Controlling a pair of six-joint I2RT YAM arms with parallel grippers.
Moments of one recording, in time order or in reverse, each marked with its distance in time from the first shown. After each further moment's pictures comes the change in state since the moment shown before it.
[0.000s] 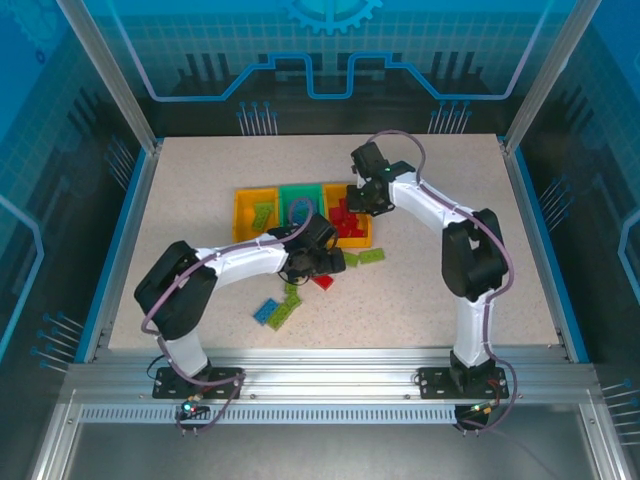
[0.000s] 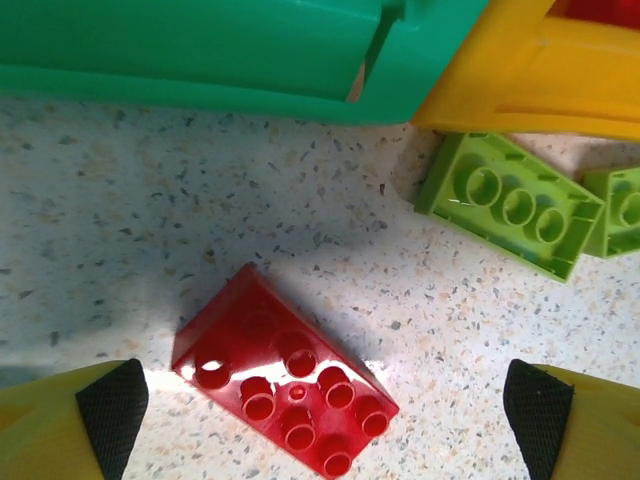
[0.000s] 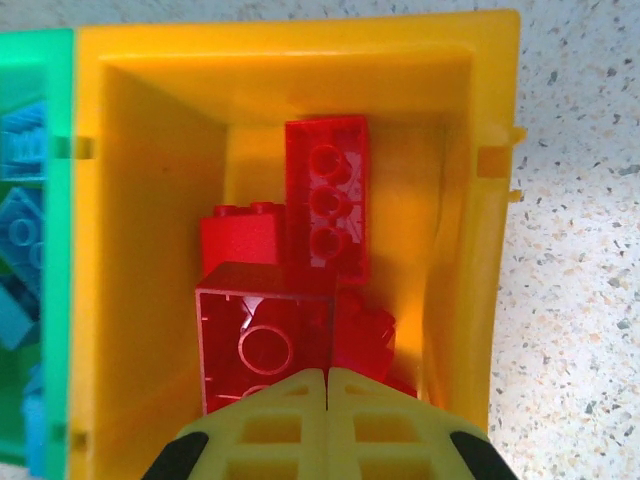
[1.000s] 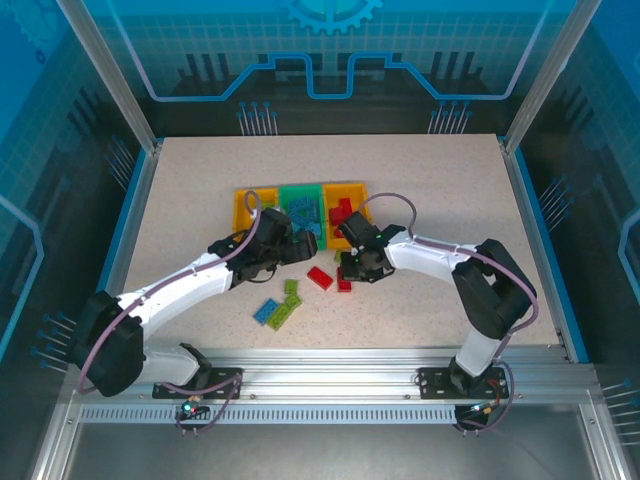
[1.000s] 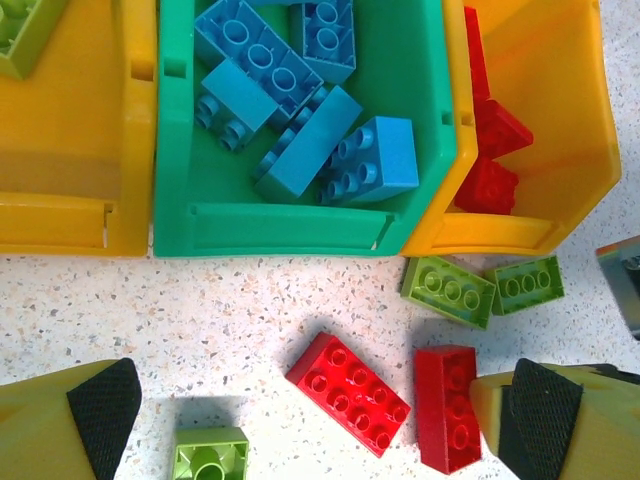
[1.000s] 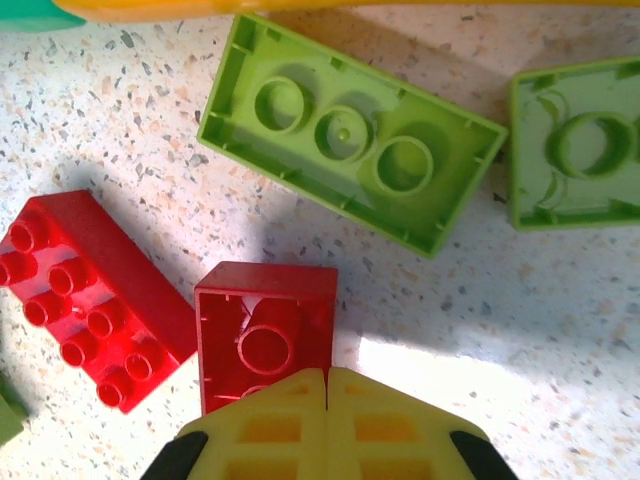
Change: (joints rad) left arm 0.119 -0.440 -0.241 0.127 -0.095 0.159; right arm 0.240 -0.311 -0.613 0.169 -0.026 0.252
